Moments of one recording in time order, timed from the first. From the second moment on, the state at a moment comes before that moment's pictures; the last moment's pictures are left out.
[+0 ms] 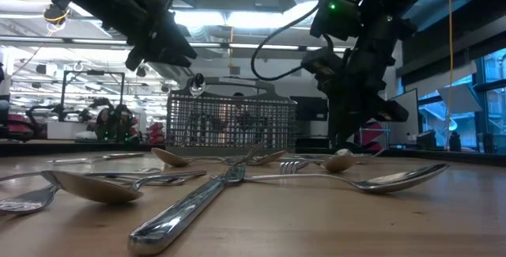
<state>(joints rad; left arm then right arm) 0.06 1.02 0.56 -0.02 -0.40 -0.55 -0.10 1.59 0.88 -0.37 -0.17 1.10</state>
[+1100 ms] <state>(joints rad) 0.06 1.02 0.56 -0.05 -0.40 -0.58 0.00 1.59 0.89 -0.29 -0.05 -1.06</state>
